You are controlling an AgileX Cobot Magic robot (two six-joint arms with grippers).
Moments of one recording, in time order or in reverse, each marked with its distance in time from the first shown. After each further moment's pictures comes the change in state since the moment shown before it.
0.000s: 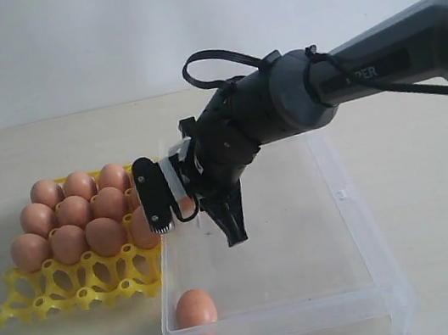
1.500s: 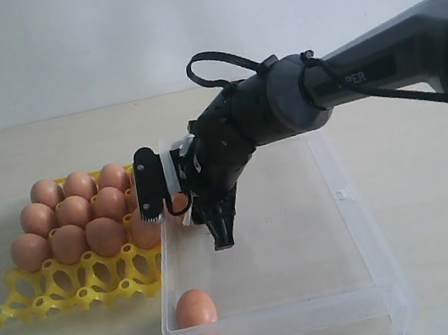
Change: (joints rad) left arm 0.000 0.000 0.000 0.000 0.000 0.000; right arm -0.018 0.046 -0.030 0.097 -0.019 0.065
